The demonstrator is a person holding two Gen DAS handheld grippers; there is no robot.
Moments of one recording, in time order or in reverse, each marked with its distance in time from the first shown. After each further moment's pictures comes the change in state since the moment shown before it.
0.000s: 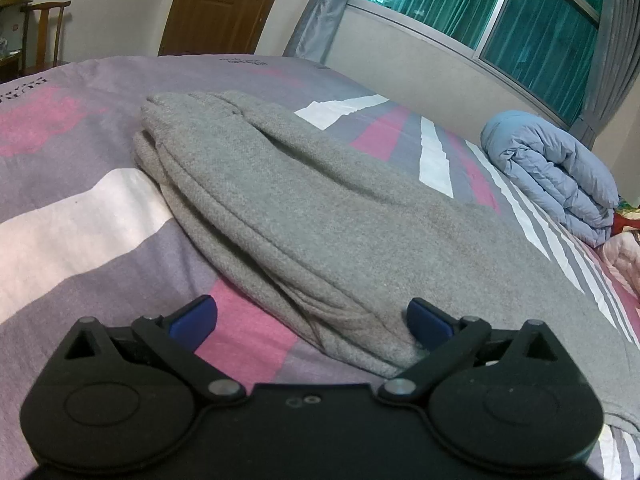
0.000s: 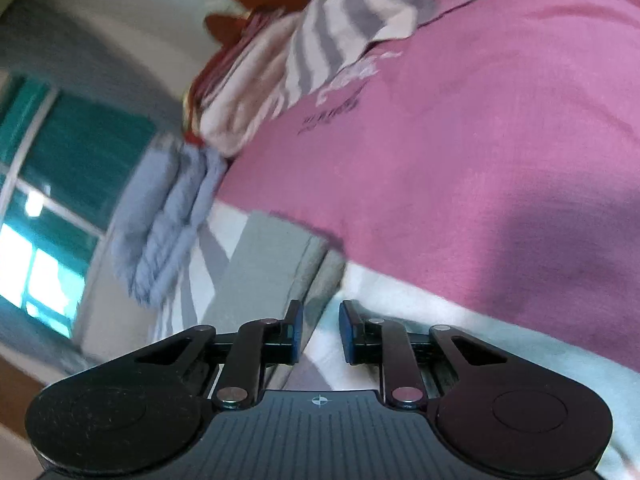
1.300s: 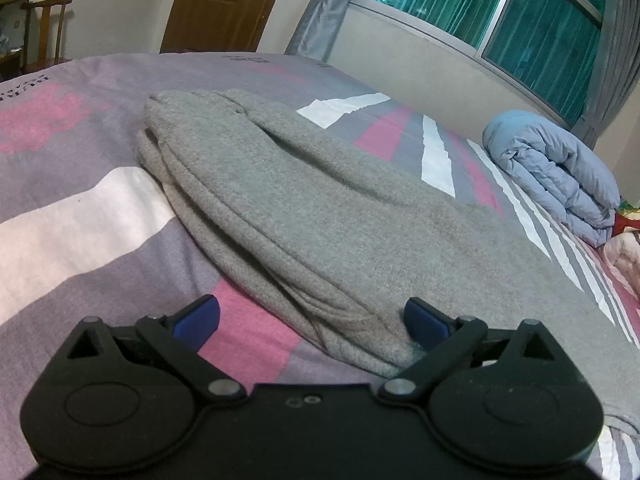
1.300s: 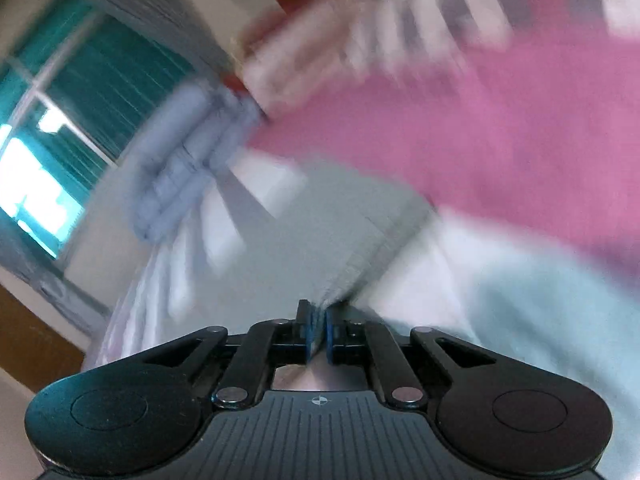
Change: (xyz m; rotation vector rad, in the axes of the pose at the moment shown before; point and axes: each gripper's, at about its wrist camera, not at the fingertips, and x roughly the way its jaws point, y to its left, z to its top) left arm 0.000 0.002 0.002 -0.003 0.009 0.003; right arm 0.031 0.030 -0.036 -0.167 0.066 0.014
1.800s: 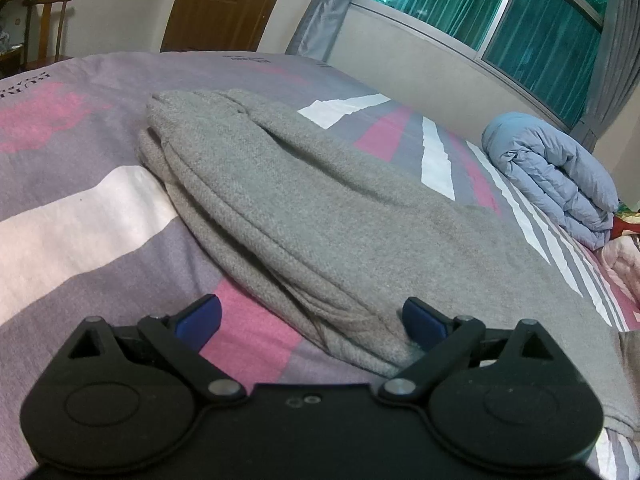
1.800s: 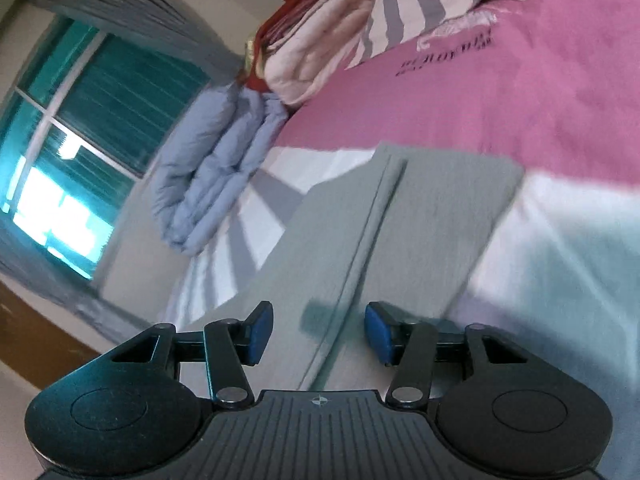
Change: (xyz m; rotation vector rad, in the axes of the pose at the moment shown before) left arm -0.001 0.002 0.000 -0.012 0.000 -0.004; right arm 0.031 0.037 -0.001 0.046 -0.007 0.072
